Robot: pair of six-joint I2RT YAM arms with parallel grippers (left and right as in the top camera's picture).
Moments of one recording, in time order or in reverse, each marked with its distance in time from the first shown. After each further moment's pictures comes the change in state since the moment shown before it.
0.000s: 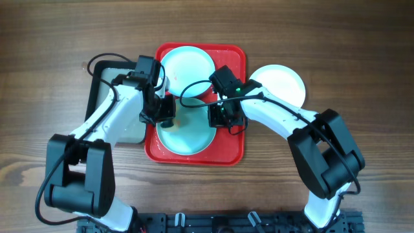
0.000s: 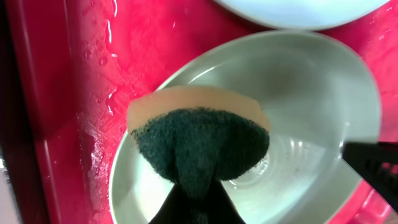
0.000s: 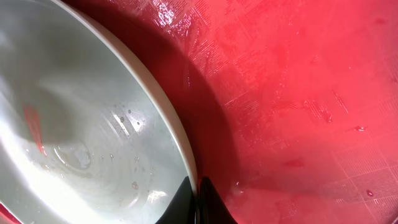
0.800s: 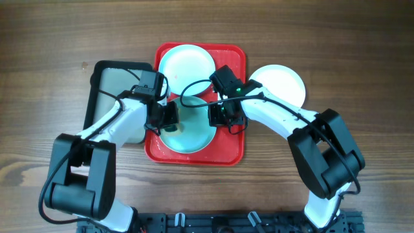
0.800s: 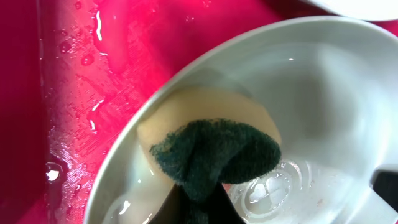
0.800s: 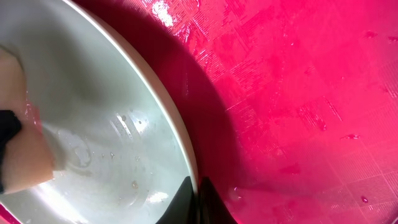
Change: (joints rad) left arm -0.027 -0.010 -0.172 0.249 -0.014 -0.102; right arm 0.000 0.000 -0.003 0.018 0.005 0.000
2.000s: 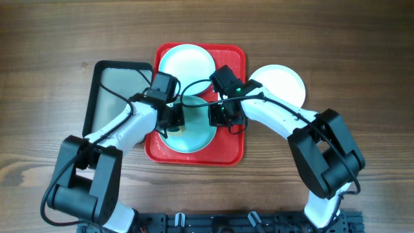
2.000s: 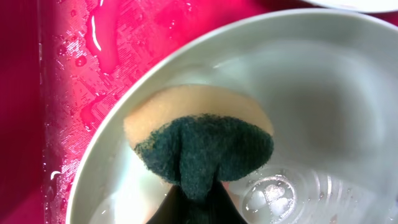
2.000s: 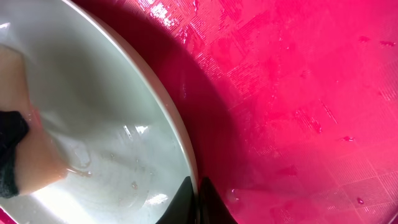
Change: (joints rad) left arm -0.105 -0.016 -0.016 0.032 -0.161 -0.071; right arm 0.000 0.000 0.000 0.002 0.008 0.000
